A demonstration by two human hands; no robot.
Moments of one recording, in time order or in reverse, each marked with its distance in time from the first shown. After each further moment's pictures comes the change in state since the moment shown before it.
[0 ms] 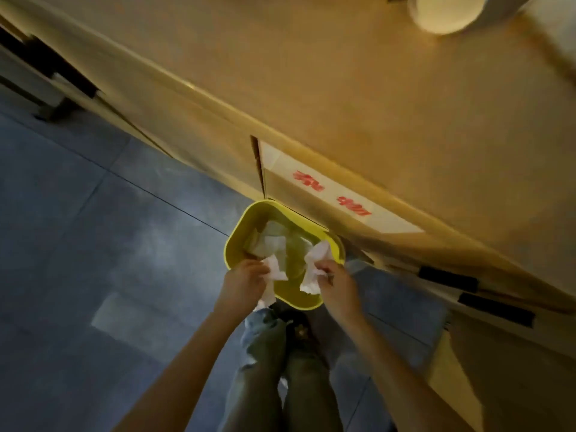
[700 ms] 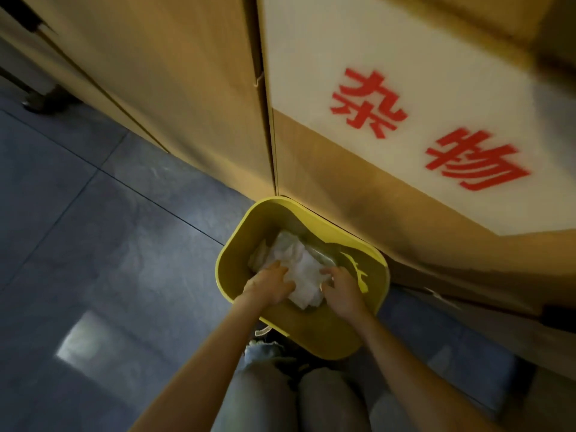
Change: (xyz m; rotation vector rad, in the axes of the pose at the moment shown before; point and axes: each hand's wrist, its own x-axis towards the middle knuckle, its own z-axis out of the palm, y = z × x) left_hand 0.143 -0.060 0.088 0.220 -0.281 -0.106; right_hand 0.131 0.080 0.081 -0.181 -0.177 -0.020
